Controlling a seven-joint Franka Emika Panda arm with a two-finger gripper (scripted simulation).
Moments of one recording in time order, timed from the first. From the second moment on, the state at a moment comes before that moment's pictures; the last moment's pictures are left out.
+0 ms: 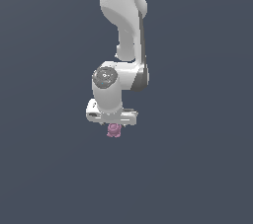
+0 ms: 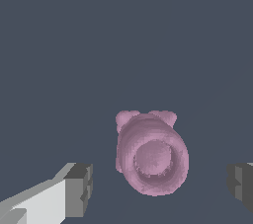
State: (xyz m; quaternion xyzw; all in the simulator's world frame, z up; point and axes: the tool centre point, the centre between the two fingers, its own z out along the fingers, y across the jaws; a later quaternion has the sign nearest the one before) arm 0.038 -0.059 0.082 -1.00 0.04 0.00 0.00
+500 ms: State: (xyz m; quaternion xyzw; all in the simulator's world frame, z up) arm 0.037 -0.060 0.041 -1.00 0.04 0.00 0.00
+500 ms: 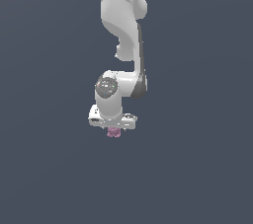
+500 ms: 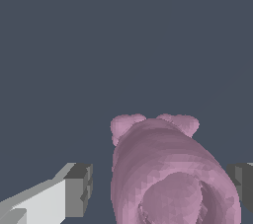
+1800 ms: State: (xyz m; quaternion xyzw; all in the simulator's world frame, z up) arm 0.027 -0.037 0.076 -1.00 0.04 0.00 0.00
